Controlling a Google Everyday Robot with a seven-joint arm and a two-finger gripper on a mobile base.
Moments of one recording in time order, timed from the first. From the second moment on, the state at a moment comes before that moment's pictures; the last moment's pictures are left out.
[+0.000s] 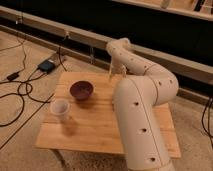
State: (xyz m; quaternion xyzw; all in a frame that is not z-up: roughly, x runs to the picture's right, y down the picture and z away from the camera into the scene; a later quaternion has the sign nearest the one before) arm 0.103 -0.055 0.963 -0.21 0.23 0.69 0.66
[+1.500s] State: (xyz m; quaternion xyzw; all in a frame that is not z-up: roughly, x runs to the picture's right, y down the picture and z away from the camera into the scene) arm 0.172 -0.012 0.955 -0.21 0.26 0.69 0.65
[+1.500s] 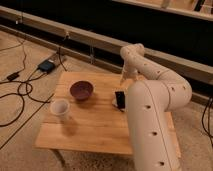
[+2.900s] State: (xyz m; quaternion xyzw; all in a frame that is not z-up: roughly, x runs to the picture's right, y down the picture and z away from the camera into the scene) arm 0.205 0.068 0.920 -0.21 0.22 0.73 0.61
